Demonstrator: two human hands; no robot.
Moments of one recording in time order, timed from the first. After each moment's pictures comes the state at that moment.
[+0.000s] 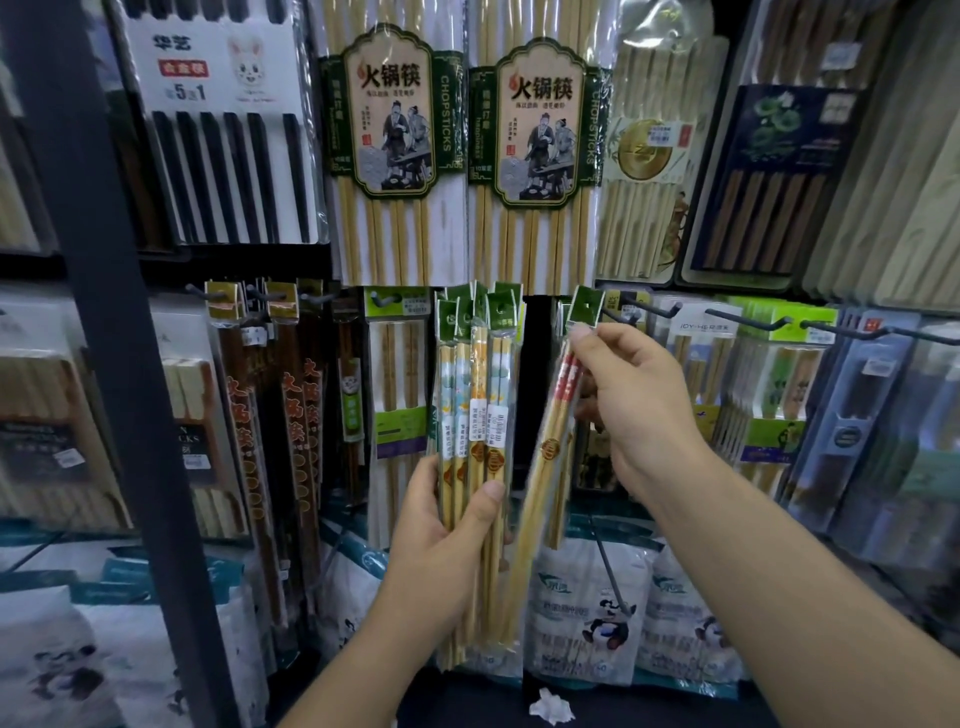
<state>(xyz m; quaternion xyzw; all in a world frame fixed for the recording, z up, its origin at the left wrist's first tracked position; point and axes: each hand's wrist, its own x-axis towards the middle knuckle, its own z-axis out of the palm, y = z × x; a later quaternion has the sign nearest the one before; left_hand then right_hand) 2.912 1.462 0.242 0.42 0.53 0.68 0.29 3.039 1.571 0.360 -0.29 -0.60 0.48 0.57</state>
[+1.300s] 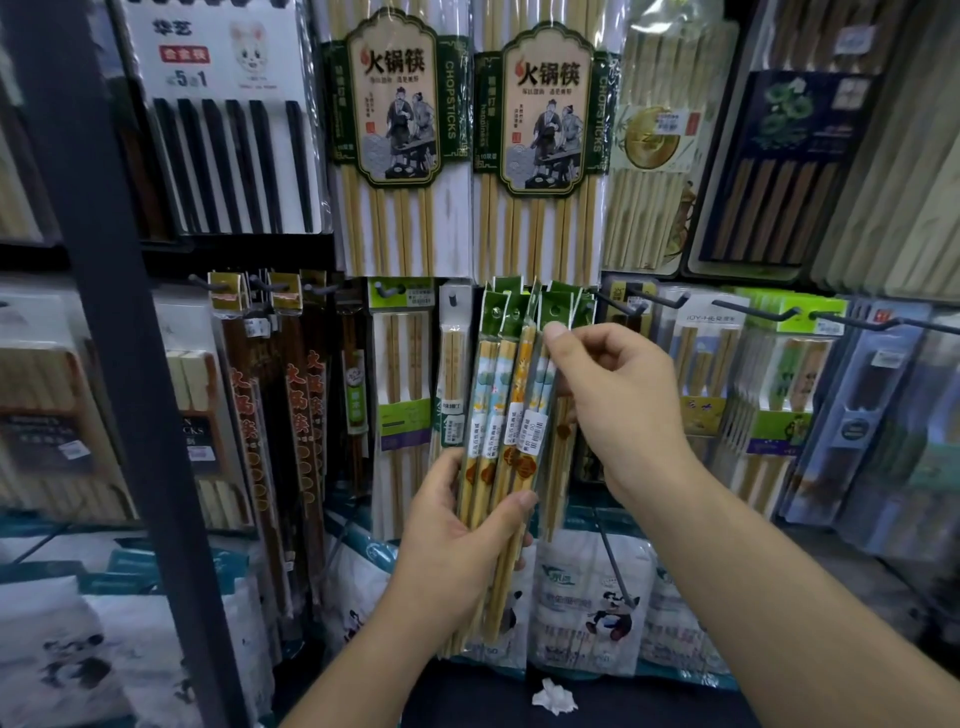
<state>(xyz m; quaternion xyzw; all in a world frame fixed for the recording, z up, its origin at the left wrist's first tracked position) 2.915 1.464 0.243 0.47 0.52 0.67 0.25 3.030 1.545 0.357 -0.29 -0.65 0.39 0.59</state>
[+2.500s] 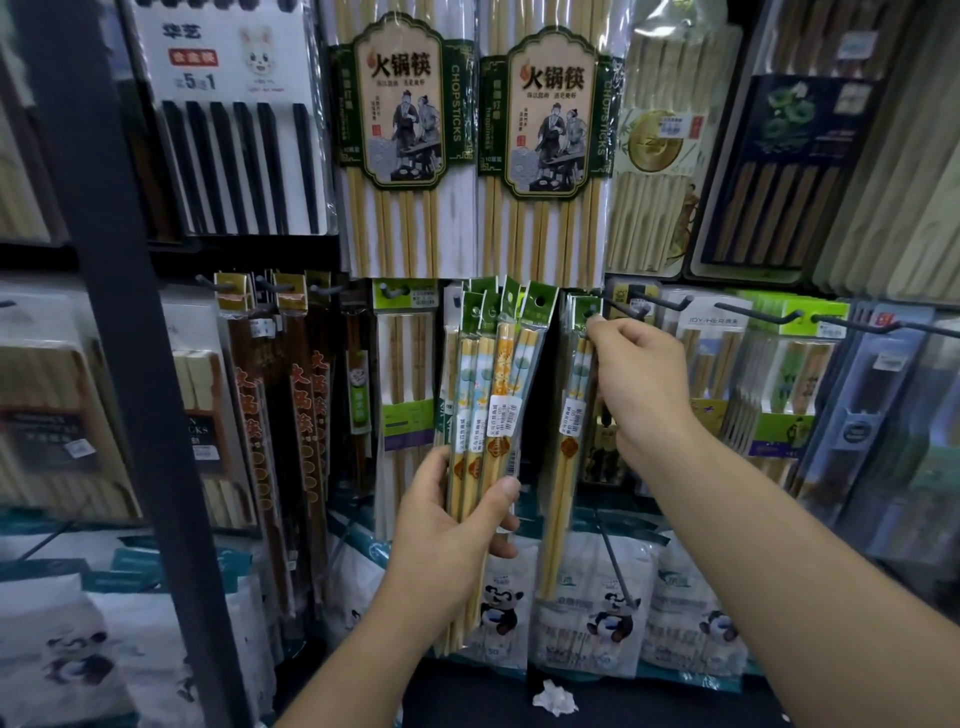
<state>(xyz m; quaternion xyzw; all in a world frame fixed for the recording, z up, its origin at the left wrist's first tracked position) 2.913 1.459 0.251 0.46 0.51 0.68 0.26 3.029 1.586 0.365 -0.36 -0.59 0.41 0.59</state>
